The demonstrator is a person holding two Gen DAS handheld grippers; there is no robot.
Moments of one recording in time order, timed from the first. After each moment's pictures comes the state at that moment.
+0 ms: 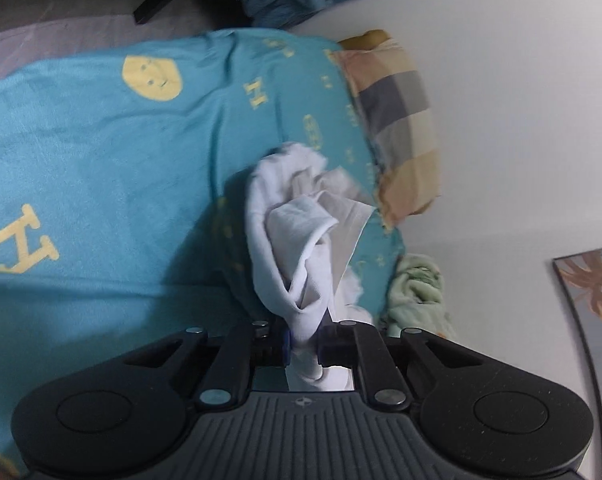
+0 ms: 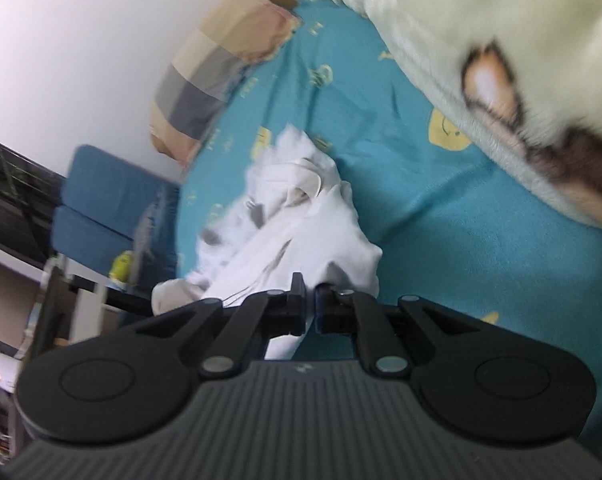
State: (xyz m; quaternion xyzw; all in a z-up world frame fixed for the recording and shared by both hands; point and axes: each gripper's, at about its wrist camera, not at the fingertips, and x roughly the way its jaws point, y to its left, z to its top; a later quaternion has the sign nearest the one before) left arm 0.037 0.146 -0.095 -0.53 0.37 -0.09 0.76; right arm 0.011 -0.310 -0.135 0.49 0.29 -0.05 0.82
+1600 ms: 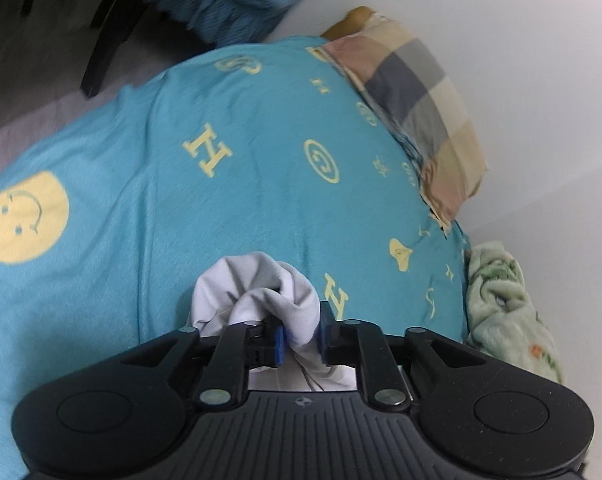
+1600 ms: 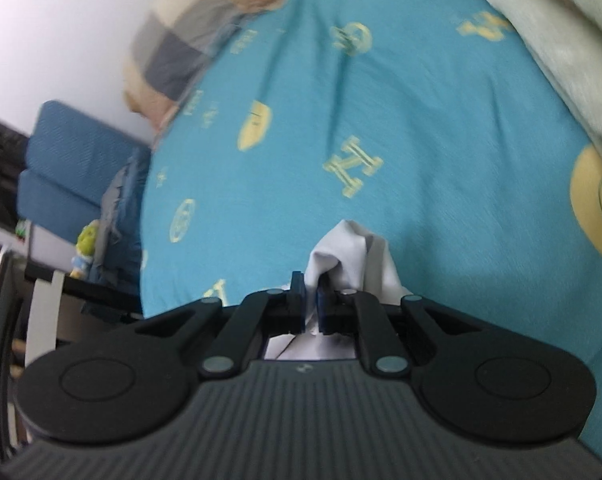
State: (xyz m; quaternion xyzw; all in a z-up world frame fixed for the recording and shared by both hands) left arm 0.225 0.118 -0.133 -0.37 0.40 -0.07 0.84; right arm 0.190 -0.312 -0.174 0.42 0.36 -0.02 0.83
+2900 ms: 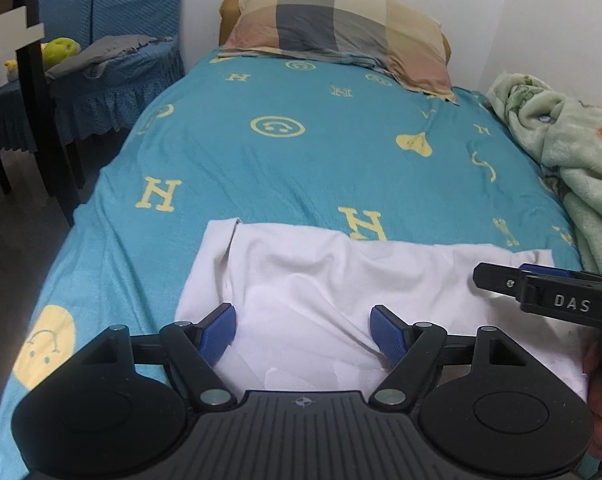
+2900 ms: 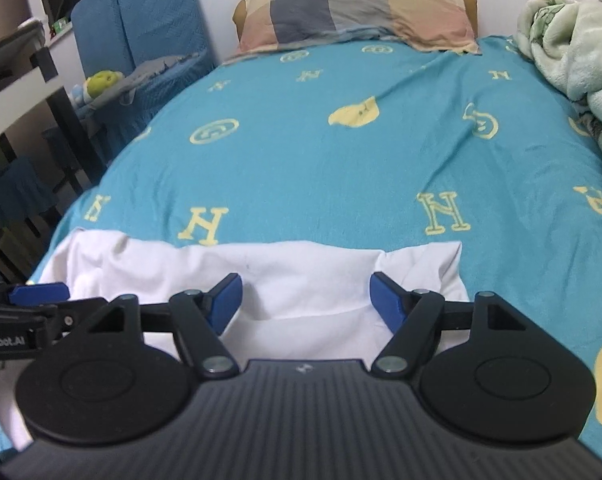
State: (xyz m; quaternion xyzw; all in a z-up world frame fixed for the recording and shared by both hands) left arm 0.212 0.032 -0.137 -0.02 0.40 -0.09 0.91; right arm 0.213 -0.229 -0.177 0.10 0.35 0.04 0.93
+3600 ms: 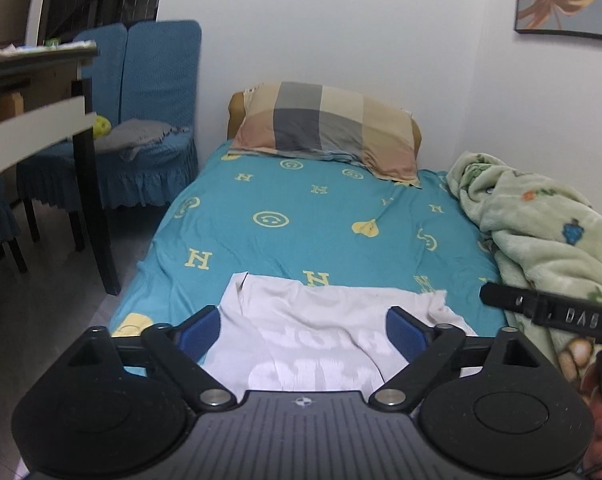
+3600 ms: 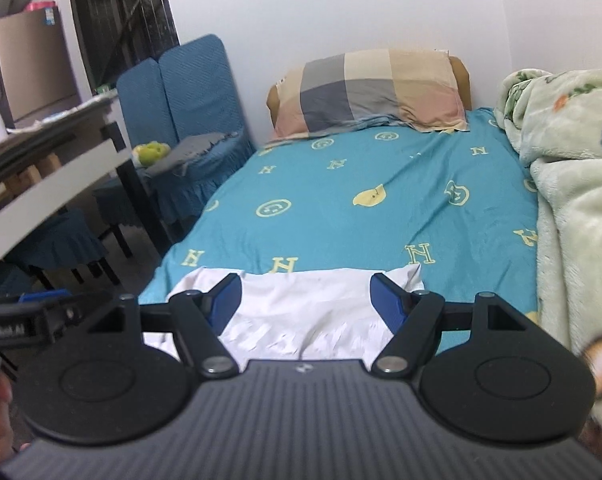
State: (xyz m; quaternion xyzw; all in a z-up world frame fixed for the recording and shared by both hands) left arm 0.031 0.028 -0.012 -0.03 0.28 -0.09 0.96; right arm 0.054 -0.233 -0.068 0.12 0.24 0.06 0.96
